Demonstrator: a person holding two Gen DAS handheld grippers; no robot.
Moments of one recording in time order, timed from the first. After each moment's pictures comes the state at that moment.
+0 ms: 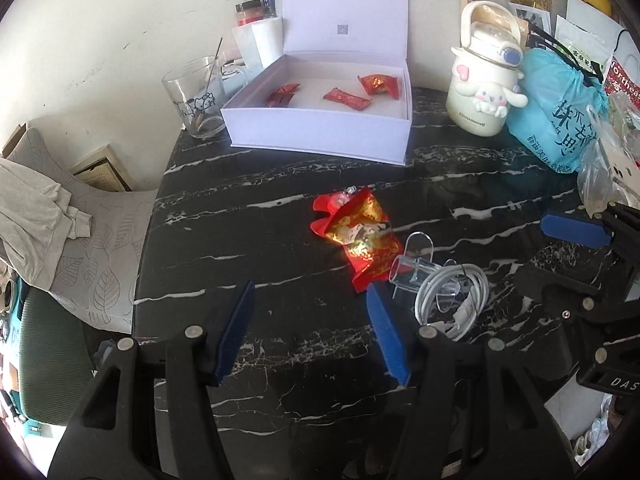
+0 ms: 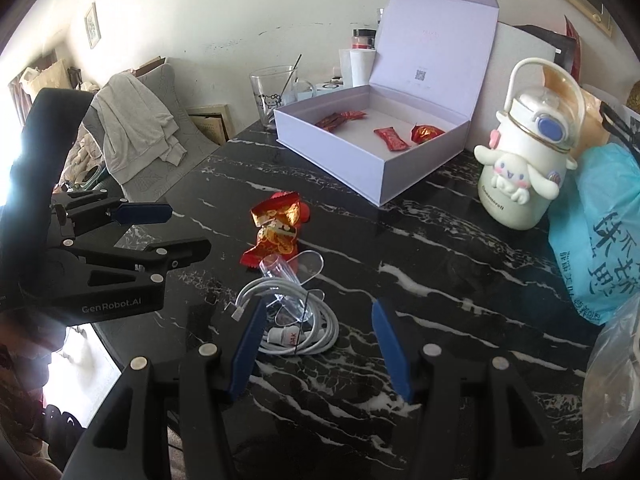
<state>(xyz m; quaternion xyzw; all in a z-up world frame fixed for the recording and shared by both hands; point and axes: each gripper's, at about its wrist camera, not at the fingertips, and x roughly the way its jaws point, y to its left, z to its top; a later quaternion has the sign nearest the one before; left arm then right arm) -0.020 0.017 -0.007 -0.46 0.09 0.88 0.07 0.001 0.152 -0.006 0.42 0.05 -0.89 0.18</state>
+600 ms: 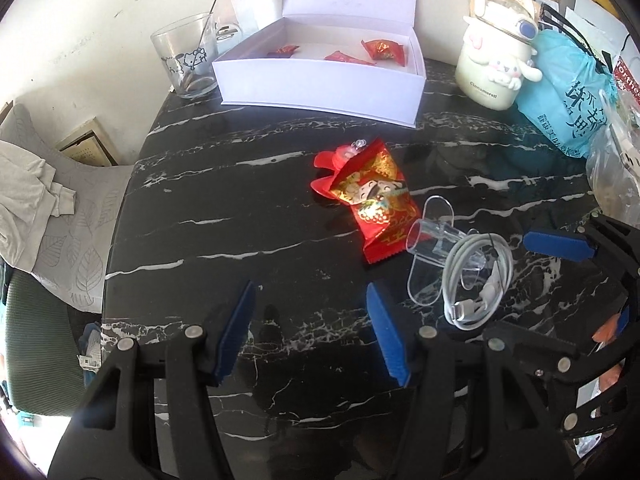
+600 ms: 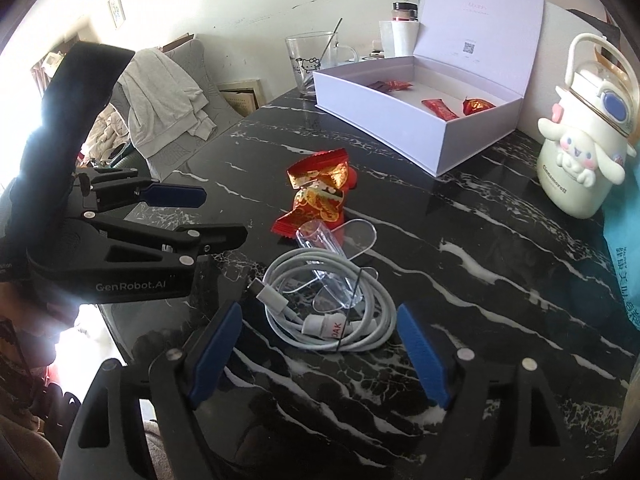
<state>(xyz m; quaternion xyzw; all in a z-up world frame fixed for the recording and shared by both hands) -0.029 0.006 -0.042 -0.49 0.07 0.86 0.08 -0.007 0.128 -0.043 0.44 0.06 -0.86 0.24</state>
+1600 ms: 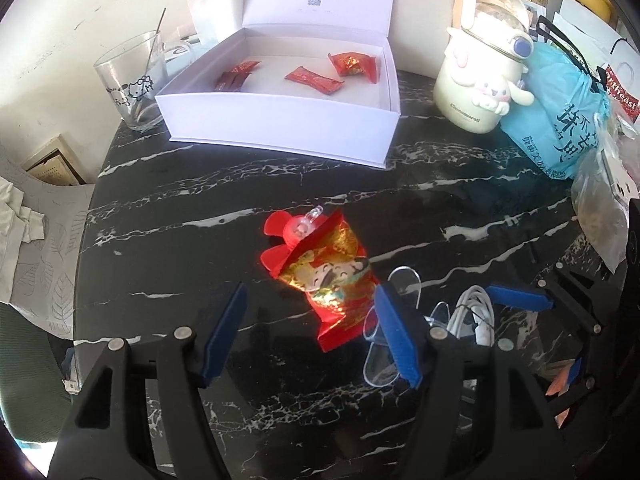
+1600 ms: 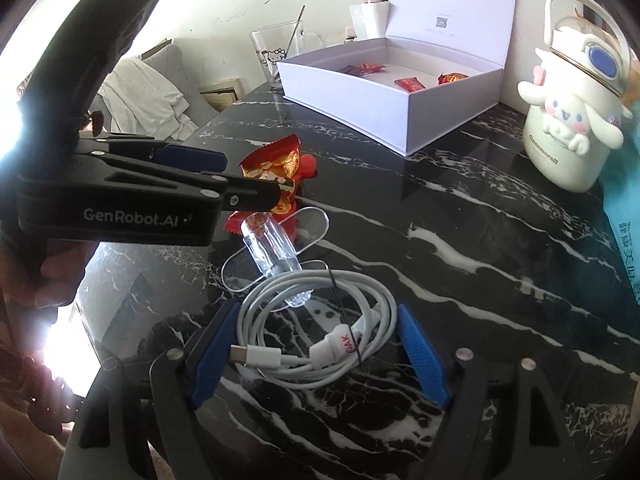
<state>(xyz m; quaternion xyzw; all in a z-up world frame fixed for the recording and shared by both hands) -0.081 0.038 -0.036 -0.50 0.06 0.86 0.13 -0.025 0.155 -0.060 0.46 0.03 -0.86 0.23</state>
